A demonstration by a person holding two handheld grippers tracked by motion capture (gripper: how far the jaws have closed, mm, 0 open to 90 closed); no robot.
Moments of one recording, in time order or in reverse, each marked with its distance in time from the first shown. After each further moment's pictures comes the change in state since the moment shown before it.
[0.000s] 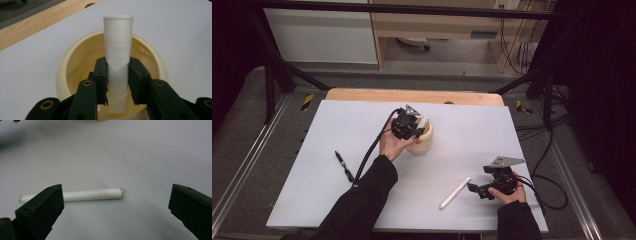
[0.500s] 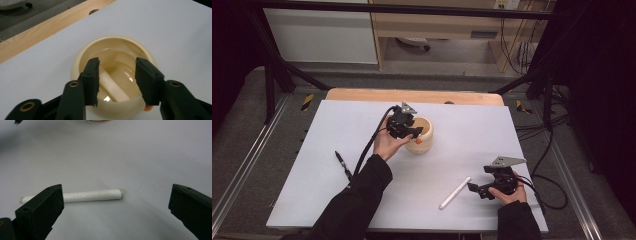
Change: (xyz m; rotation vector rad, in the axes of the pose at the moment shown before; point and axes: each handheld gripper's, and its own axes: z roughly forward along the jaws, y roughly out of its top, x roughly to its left) left arm 0.001 0.006 -0.032 -0.027 0.017 0.023; right arm 0.000 0.000 -0.002 -0.008 -0.004 0.002
